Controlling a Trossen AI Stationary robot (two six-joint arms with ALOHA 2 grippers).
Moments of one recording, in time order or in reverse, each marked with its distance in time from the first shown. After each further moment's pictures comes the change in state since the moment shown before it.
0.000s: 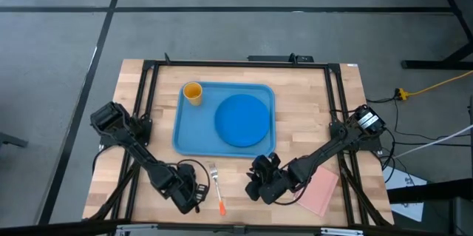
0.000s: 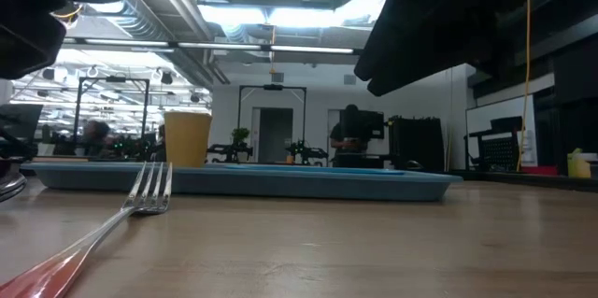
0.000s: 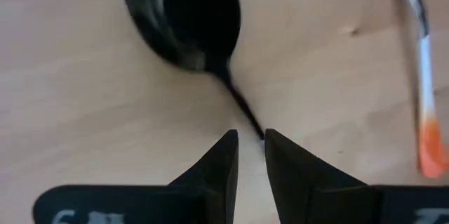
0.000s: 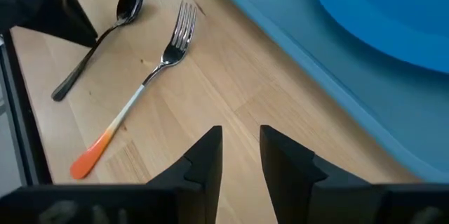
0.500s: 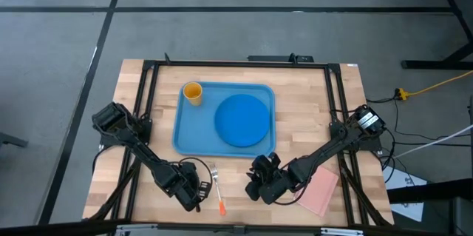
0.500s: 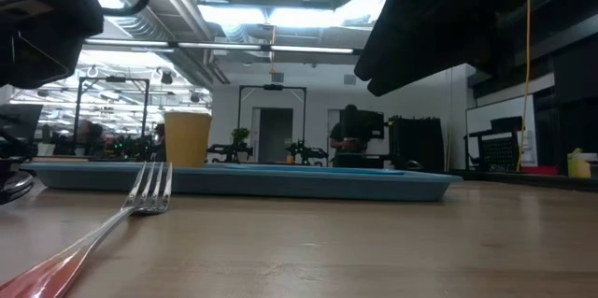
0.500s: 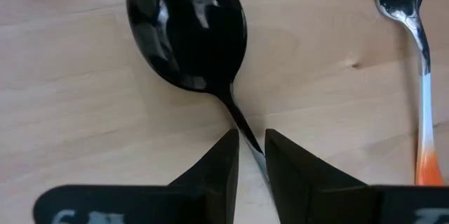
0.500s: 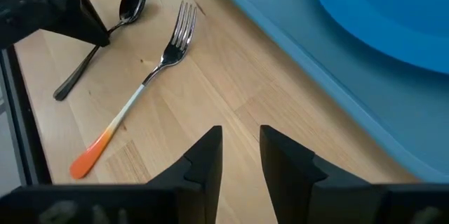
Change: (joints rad) left arm 0.035 0.026 0.004 -0.003 0.020 -0.019; right arm 0.001 0.000 0.000 0.000 0.000 -0.003
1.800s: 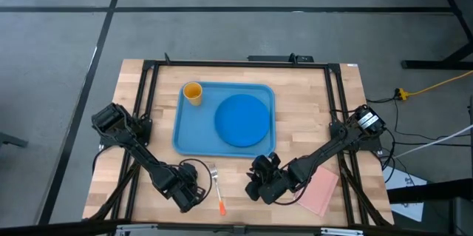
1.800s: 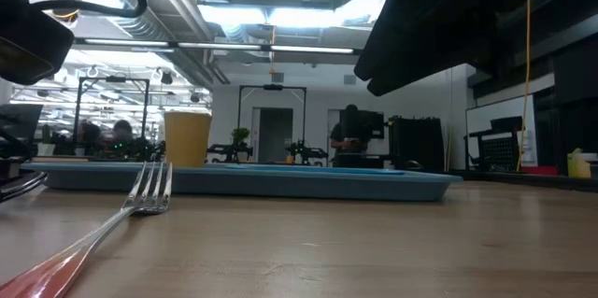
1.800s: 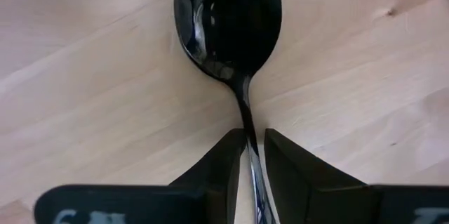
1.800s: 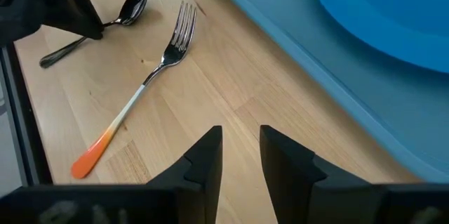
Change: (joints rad) left arm -0.036 0.013 -0.002 -0.131 0.065 0.195; right arm 0.000 0.000 0.000 0.001 -0.001 0.003
